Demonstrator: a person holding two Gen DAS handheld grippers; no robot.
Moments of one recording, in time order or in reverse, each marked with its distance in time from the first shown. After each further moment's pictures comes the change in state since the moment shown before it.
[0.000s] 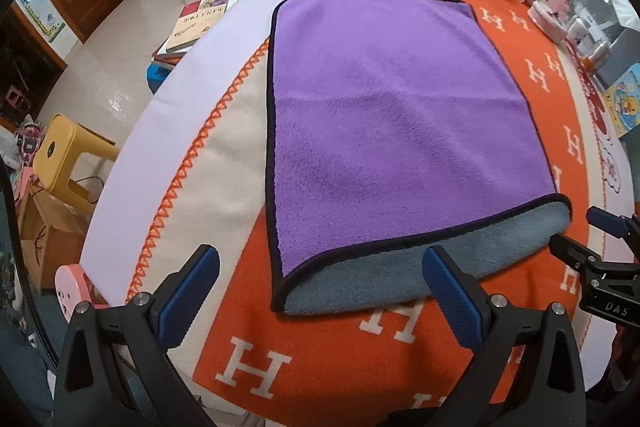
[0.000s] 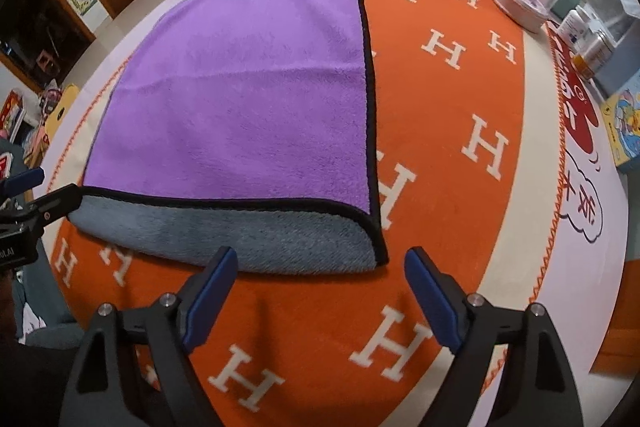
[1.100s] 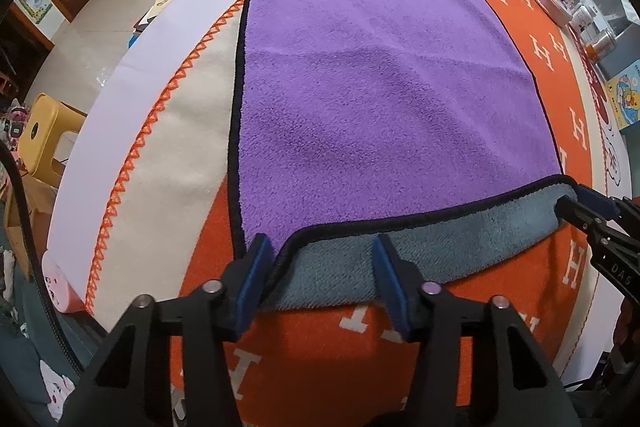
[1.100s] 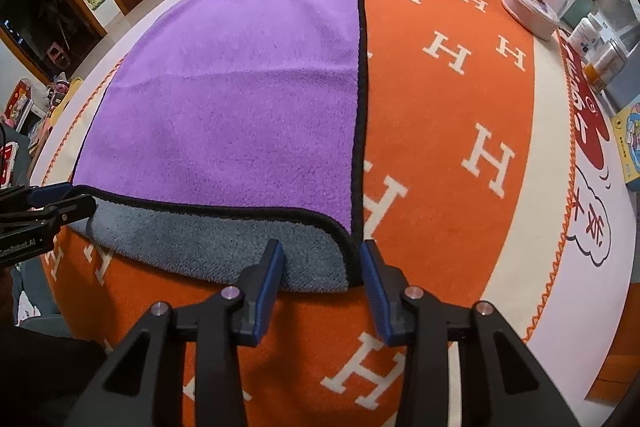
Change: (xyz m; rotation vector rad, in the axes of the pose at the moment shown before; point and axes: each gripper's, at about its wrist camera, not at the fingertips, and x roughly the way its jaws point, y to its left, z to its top) left arm 0.031 -0.010 -0.007 -0.011 0.089 -0.051; right arm 0.009 -0.016 0.003 -0.039 -0.031 0.024
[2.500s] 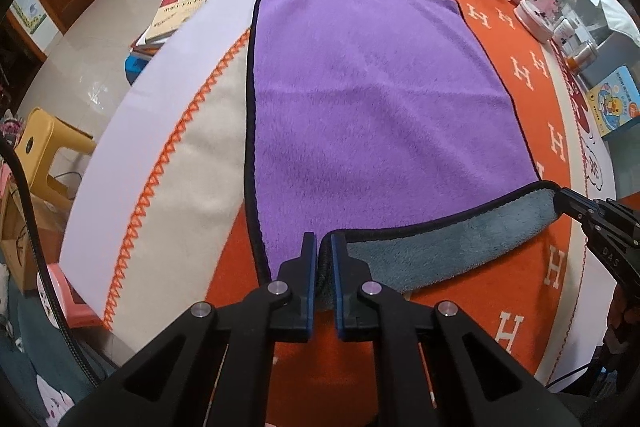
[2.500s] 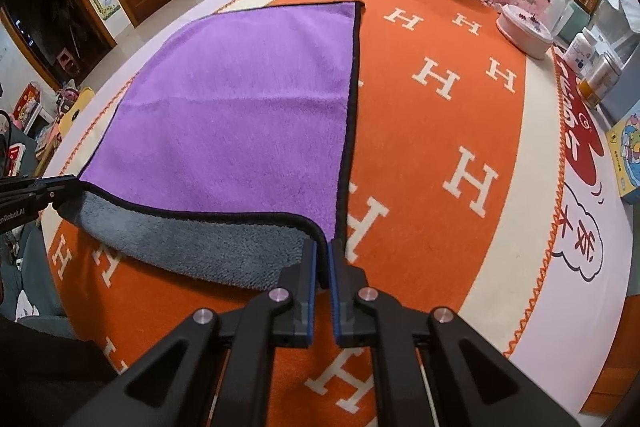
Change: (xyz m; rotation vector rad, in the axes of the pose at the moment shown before) left arm -0.029 0.010 0.011 0.025 -0.073 -0.045; right arm -0.019 -0.009 0.002 -0.015 -0.084 0.019
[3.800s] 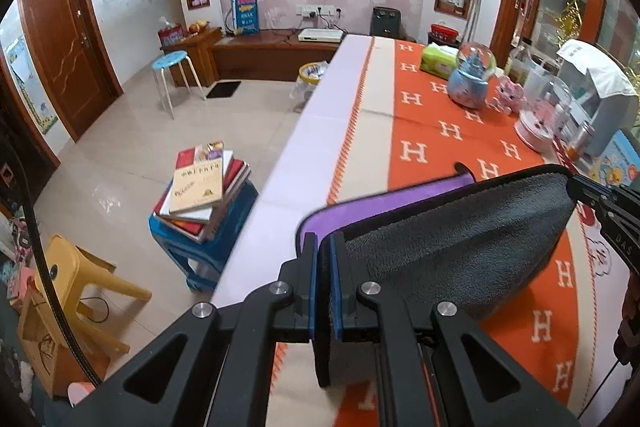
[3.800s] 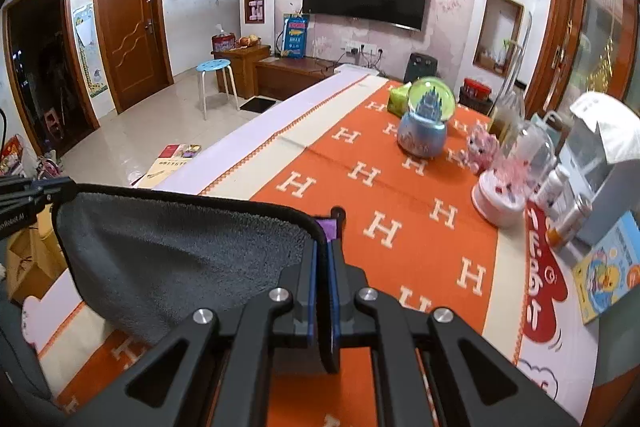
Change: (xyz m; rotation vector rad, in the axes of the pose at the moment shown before) left arm -0.073 0.026 0.164 0.123 -0.407 0.063; right arm -0.041 0.014 0.151 -0.001 -0.423 -0.136
